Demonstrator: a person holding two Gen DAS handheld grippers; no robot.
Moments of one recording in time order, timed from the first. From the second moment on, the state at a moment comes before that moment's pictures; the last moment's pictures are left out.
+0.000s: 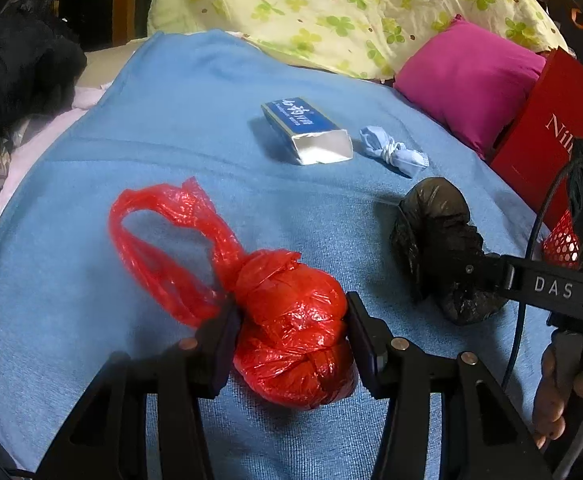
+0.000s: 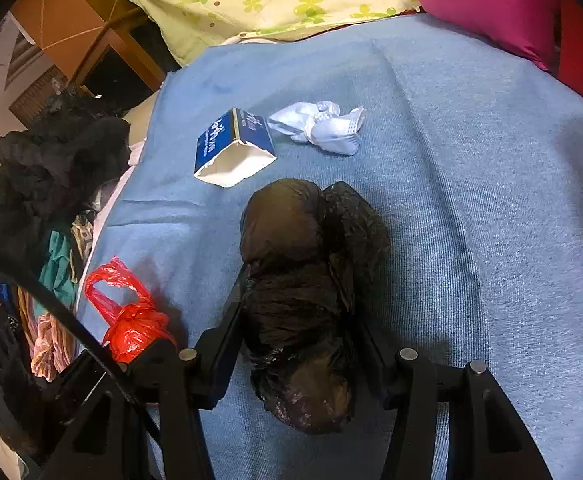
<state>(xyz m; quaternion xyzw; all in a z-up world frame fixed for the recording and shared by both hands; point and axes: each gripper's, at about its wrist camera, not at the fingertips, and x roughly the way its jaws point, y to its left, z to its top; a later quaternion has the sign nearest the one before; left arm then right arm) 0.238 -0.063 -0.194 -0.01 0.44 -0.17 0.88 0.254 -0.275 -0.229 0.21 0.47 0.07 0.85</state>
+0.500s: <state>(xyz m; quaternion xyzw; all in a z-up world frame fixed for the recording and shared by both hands) 0.231 -0.066 -0.193 0.02 0.44 -0.17 0.88 0.254 -0.258 -0.225 0.12 0.50 0.05 0.86</state>
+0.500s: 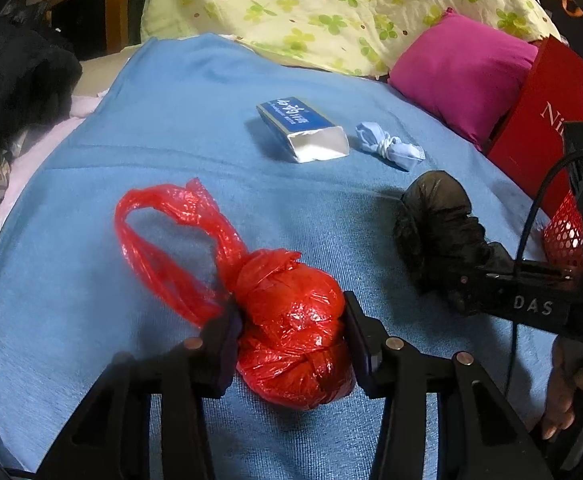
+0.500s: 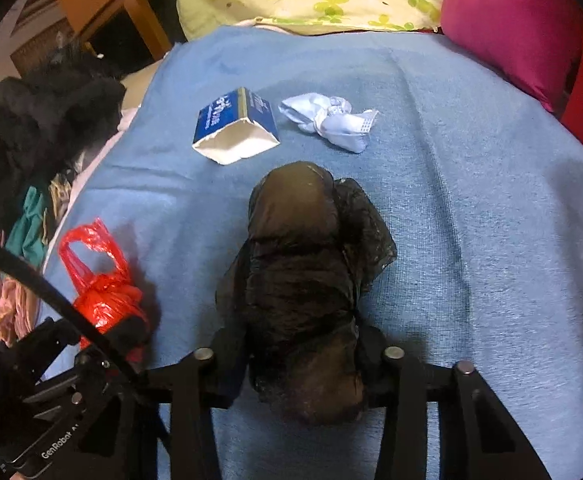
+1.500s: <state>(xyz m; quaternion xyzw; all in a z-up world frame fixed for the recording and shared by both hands) 0.235 -0.065 -0.203 0.01 0.45 -0.17 0.88 0.233 -0.290 -0.216 0.23 0.48 0.10 0.84</state>
